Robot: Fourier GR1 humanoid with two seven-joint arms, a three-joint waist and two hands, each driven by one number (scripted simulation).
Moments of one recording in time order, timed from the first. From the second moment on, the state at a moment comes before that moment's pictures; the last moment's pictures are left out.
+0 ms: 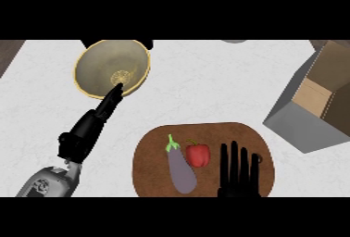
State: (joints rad) left arm -0.20 0.37 -0.35 -1.59 0.14 0.10 0.09; right arm 0.13 -0.13 0.85 -1.86 1.58 0.02 1.03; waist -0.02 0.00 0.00
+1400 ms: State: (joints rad) left arm -0.27 0.30 -0.30 -1.49 0.10 0.04 0.07; right arm -0.19 -0.02 0.89 -1.60 1.34 0.04 1.19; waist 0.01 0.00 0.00
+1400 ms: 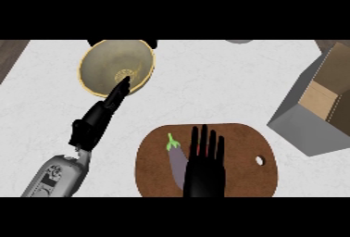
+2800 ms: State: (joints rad) left arm -0.23 0.25 -0.27 -1.51 0.04 0.00 0.07; right arm -0.22 0.00 0.80 -1.41 1.23 0.00 1.15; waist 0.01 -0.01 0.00
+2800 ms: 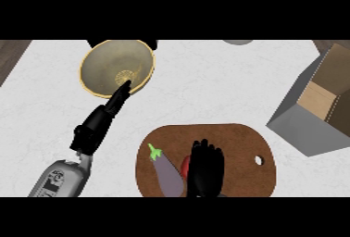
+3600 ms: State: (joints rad) left arm -0.23 0.24 -0.26 -1.49 0.04 -0.01 0.05; right arm -0.17 -0.55 1.01 -1.75 1.07 -0.07 0.37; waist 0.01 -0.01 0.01
